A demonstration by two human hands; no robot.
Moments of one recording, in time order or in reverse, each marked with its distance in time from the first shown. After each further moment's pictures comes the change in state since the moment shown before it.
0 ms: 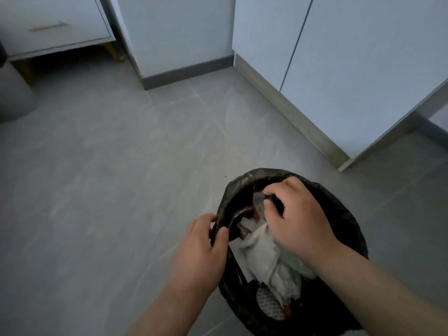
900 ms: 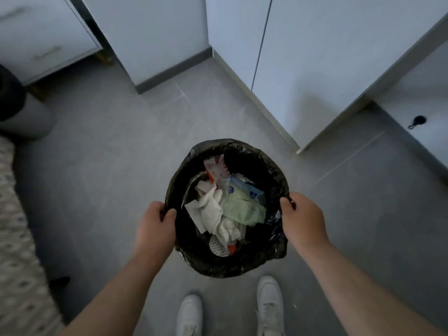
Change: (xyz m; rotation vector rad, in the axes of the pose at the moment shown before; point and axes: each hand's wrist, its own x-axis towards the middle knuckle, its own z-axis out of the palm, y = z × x) left_hand -0.060 0.191 -0.184 0.056 0.061 -0.300; right_hand -0.013 -0.092 -0.230 0.191 -0.084 0.699
